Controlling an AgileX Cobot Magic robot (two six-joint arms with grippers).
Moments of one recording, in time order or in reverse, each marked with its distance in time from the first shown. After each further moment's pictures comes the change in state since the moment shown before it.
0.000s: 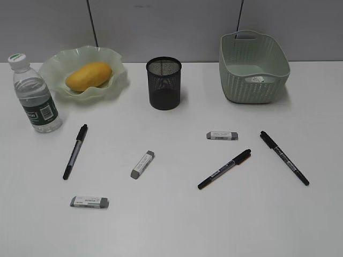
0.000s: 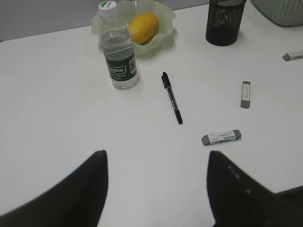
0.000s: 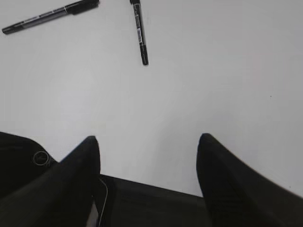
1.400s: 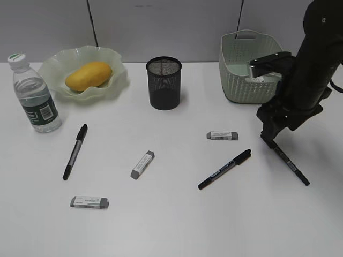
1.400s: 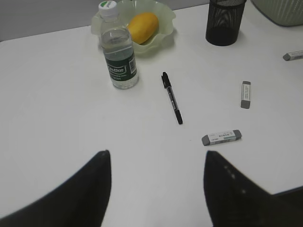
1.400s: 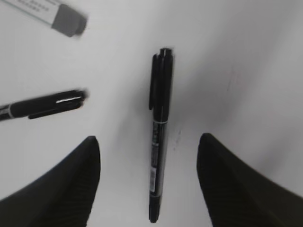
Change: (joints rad) left arm 0.000 0.000 0.000 -0.001 0.000 0.000; right arm -0.155 1.262 -0.596 0.174 -0.186 -0.343
